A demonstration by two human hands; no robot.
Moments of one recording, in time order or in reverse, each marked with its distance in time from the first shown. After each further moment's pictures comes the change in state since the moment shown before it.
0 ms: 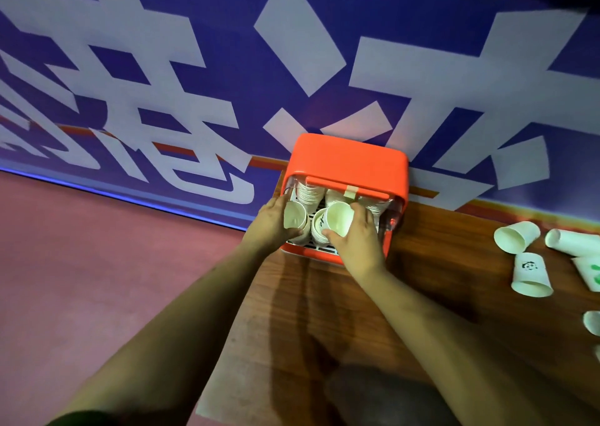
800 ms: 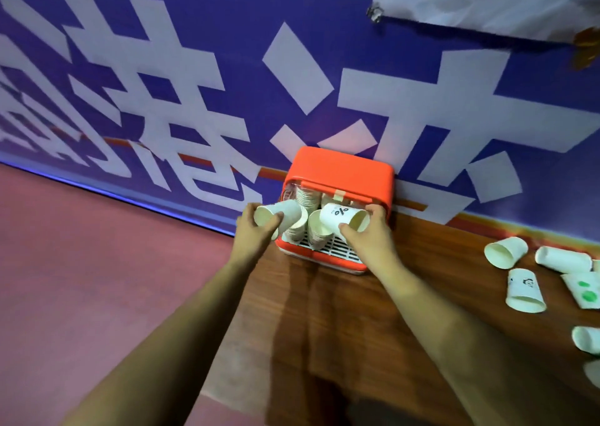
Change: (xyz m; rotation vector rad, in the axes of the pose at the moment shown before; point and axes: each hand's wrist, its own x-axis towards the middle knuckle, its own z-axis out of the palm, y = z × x) left_hand -0.085 0.043 -0.017 -0.620 0.388 -0.302; right_hand -0.022 0.000 -0.078 0.267 -0.053 0.160
